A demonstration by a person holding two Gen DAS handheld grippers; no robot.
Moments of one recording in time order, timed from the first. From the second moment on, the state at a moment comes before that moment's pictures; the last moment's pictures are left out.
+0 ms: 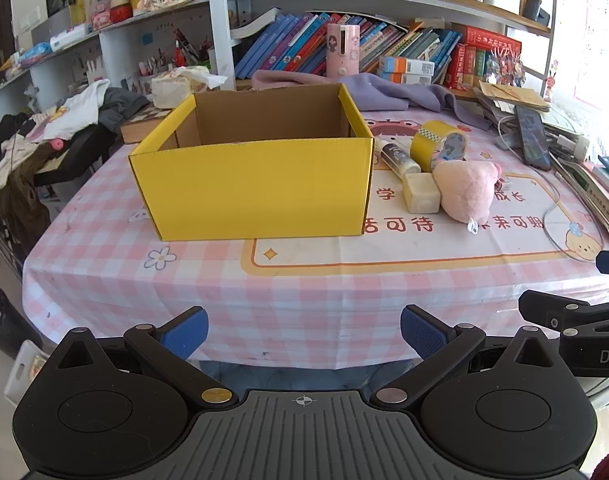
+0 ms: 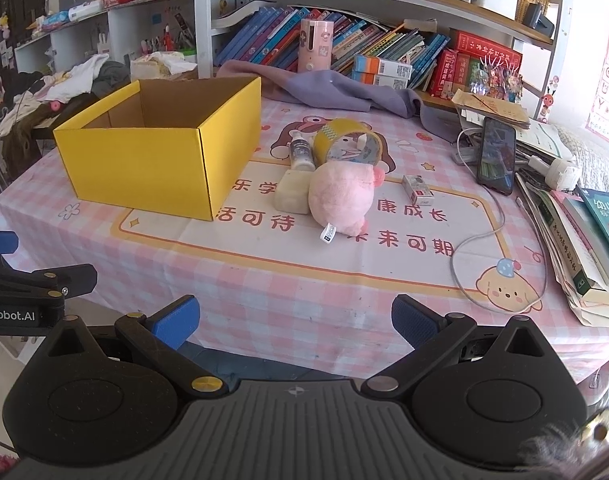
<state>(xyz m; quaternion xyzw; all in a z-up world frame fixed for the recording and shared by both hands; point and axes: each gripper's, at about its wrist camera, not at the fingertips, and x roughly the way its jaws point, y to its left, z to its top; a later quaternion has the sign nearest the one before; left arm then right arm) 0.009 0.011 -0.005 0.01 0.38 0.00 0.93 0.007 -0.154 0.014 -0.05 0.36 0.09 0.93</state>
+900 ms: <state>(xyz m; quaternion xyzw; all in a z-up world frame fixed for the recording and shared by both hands) 0.009 0.014 -0.010 0.01 0.38 0.00 0.92 0.008 -0.150 0.011 -0.06 0.36 0.09 0.93</state>
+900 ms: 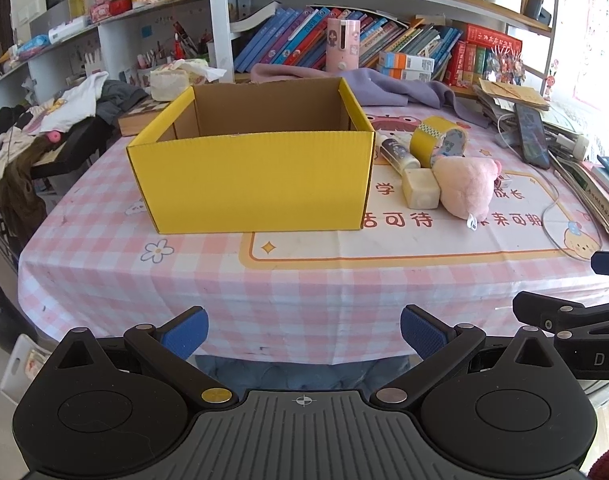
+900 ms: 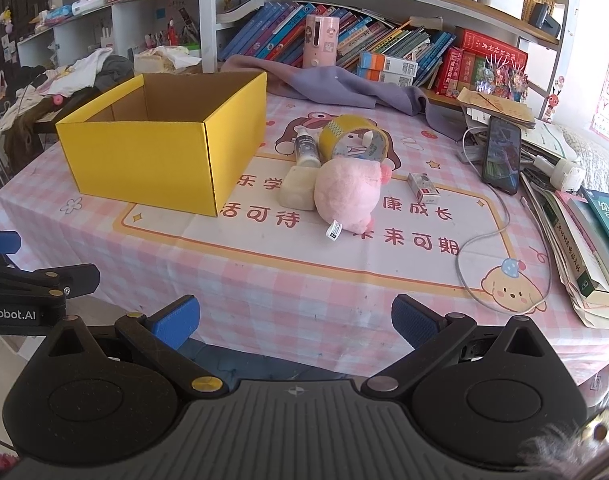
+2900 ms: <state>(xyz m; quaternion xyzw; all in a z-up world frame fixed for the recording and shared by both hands) 0.015 0.005 -0.006 0.02 0.37 -0.05 0.93 0.008 -0.162 0.012 -0.08 0.34 0.09 0.93</state>
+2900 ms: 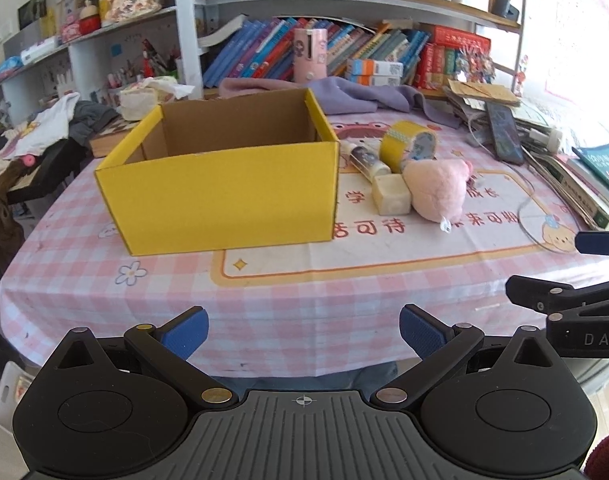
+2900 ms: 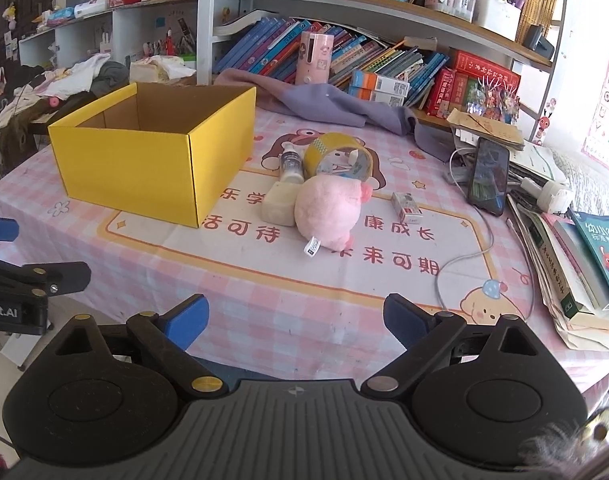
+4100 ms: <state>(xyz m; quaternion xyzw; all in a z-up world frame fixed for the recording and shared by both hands) 0.096 -0.114 -0.008 0.05 0.37 -0.10 0.92 0.095 -0.264 0.012 -0.08 0.35 0.07 0.93</state>
